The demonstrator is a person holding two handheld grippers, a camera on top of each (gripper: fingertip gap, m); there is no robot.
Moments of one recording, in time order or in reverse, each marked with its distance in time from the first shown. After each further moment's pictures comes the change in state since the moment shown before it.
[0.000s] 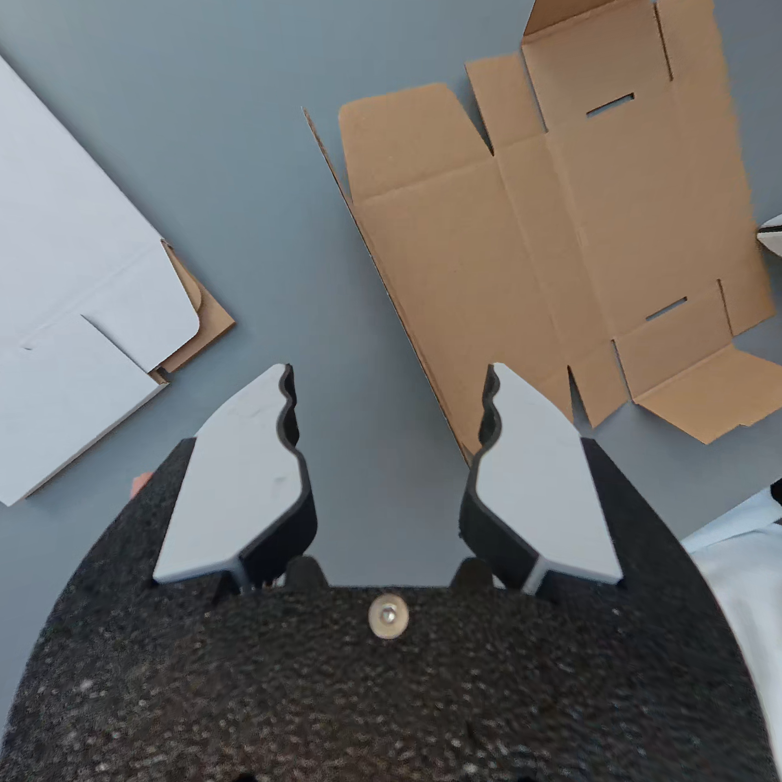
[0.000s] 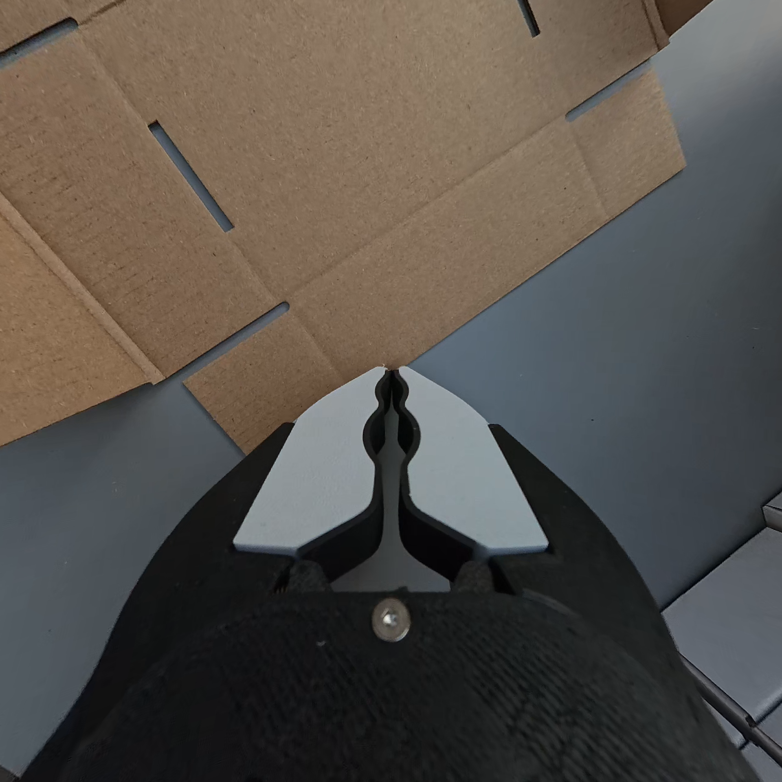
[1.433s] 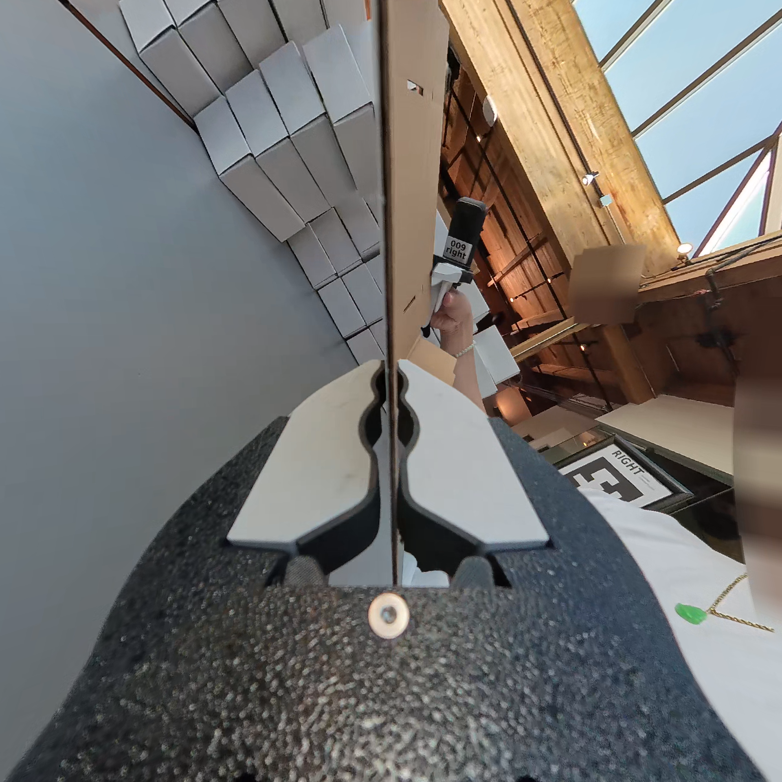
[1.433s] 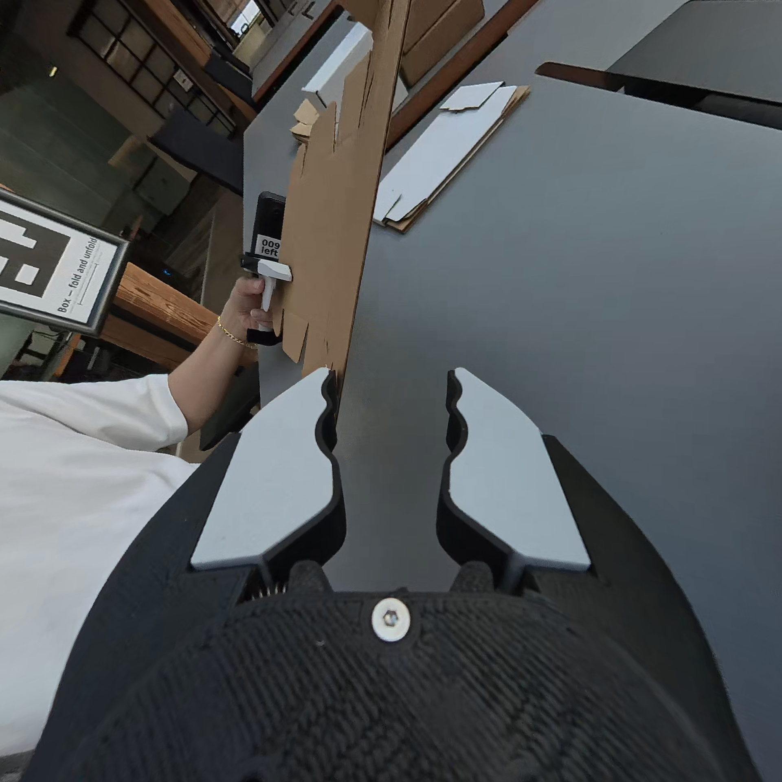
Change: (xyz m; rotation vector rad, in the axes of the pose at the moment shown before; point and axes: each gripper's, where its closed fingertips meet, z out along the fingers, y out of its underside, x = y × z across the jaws) left arm 0.076 0.032 -0.044 0.681 1.076 -0.383; right arm 0.053 -0.116 -0.117 0.587 -0.746 0.396
